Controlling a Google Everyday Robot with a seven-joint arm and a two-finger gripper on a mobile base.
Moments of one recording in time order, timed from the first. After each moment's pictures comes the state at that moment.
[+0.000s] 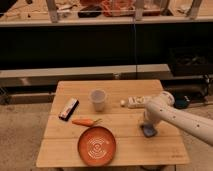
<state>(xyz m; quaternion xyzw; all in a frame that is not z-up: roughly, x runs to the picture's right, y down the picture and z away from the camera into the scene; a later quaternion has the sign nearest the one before) 0.256 0.218 0.845 -0.21 -0.18 -0.66 0.70</state>
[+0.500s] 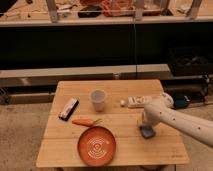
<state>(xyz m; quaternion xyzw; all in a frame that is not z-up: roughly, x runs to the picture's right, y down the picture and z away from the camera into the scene) 0.230 0.217 0.825 -0.19 -0.17 -0.67 0.69</state>
